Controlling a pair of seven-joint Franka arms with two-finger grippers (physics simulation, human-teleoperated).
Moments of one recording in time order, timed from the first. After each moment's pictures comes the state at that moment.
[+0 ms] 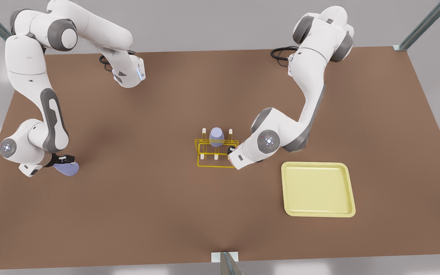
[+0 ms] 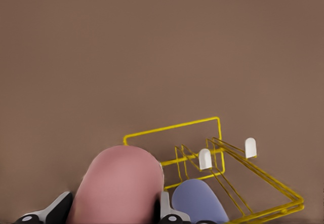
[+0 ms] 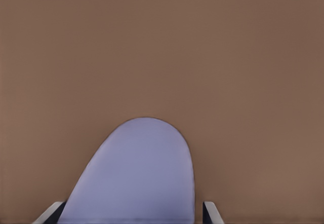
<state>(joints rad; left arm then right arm) -0.49 0.73 -0.13 -1.15 -0.16 1.80 -0.33 -0.35 0.52 -0.06 -1.94 0.00 2.33 -0.52</state>
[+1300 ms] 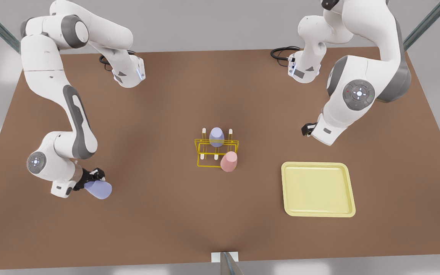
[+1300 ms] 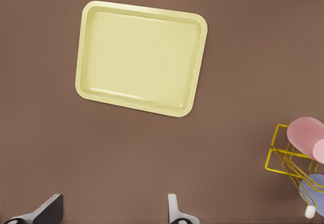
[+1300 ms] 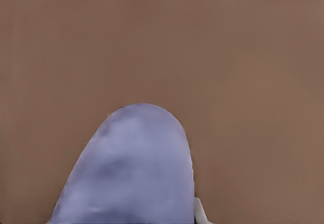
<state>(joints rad) -0.23 0.26 -0.10 -1.36 0.11 1.43 -0.44 -0.26 0.53 0.23 -1.72 0.01 2.24 -0.54</state>
